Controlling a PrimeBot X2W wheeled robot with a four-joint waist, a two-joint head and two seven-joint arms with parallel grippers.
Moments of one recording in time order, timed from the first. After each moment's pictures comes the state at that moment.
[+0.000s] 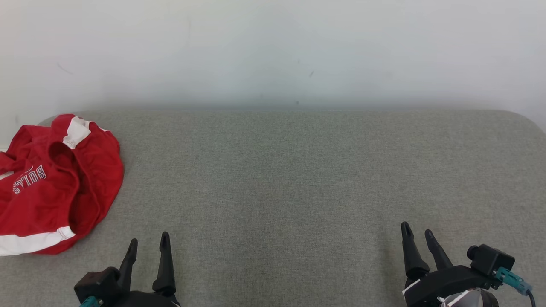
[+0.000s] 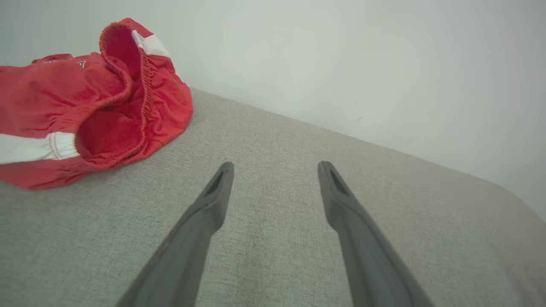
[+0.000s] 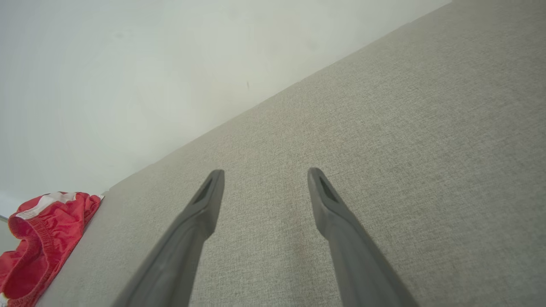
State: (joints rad) left arm -0.09 0.09 -0.09 0.28 -0.44 -0.03 -0.18; right arm -0.12 -0.04 -0.02 0.37 0.55 0.13 -0.06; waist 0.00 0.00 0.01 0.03
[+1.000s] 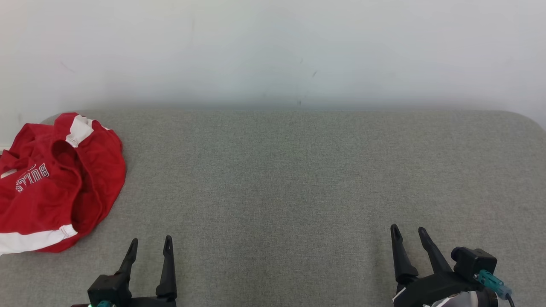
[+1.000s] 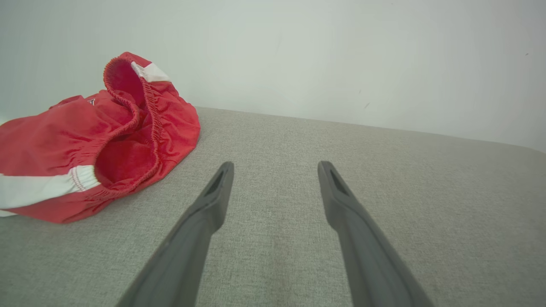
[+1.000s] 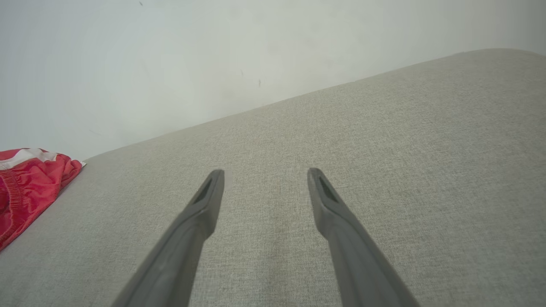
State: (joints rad) left arm -0.09 0.09 -0.09 0.31 -0.25 -0.04 -0.23; right arm -0.12 -0.05 0.03 0.40 0.35 0.13 -0.15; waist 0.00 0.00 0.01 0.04
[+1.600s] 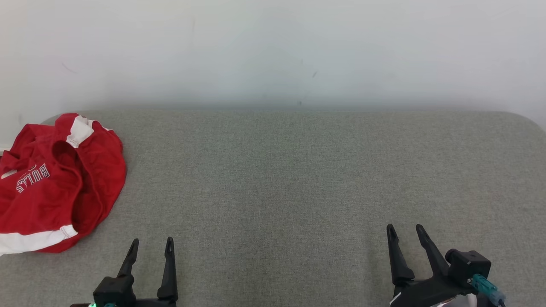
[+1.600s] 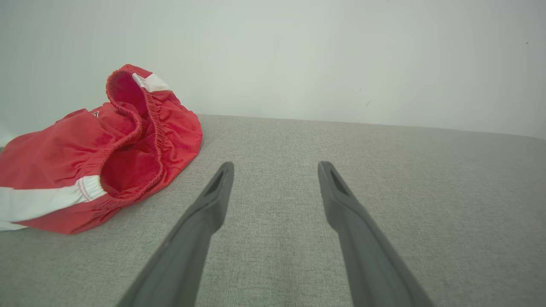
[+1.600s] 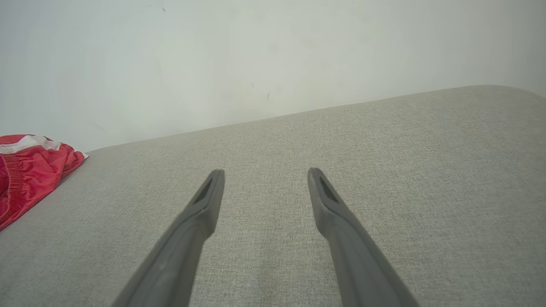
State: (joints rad) left arm -0.09 0.08 -0.06 0.33 -0.18 -0.05 -0.26; right arm -0.11 -0.05 0.05 0.37 0.27 0.13 -0.19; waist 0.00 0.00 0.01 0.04
